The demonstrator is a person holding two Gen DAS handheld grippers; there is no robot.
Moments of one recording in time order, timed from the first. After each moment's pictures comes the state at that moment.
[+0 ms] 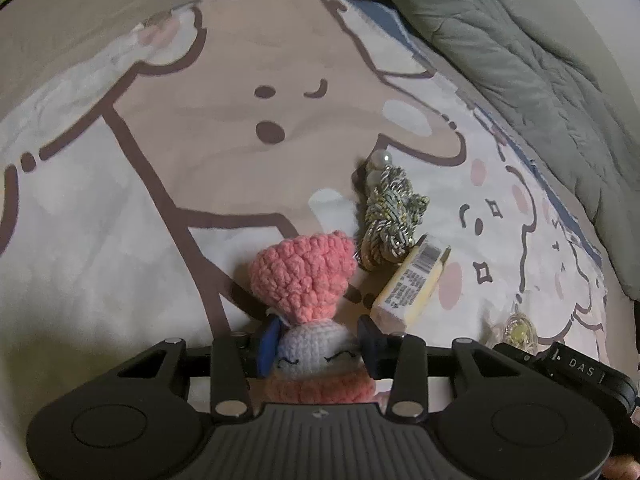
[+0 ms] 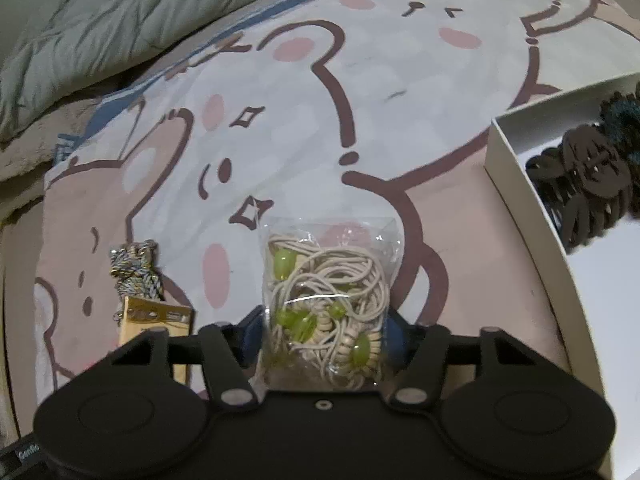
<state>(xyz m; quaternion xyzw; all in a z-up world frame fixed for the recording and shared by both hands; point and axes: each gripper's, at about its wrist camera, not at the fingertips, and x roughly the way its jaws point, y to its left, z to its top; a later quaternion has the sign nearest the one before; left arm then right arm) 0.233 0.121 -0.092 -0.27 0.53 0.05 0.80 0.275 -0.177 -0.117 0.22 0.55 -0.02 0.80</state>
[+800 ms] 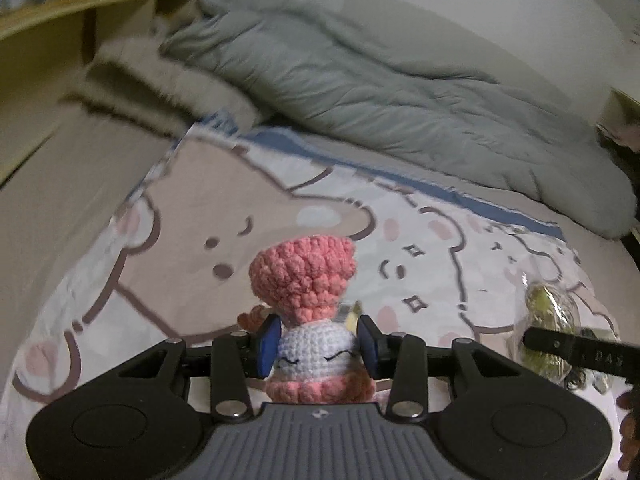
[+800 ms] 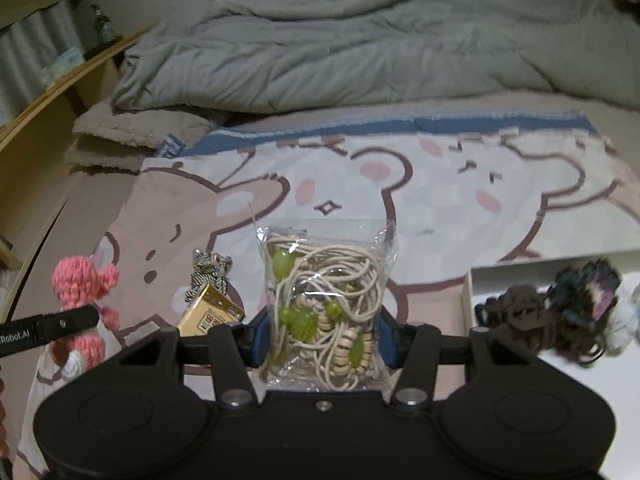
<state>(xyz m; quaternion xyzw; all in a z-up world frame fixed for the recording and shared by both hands) 0.182 0.072 0.015 -0.10 0.39 -0.01 0.91 0.215 -0.186 -0.012 0.07 0.42 0.10 0.90</state>
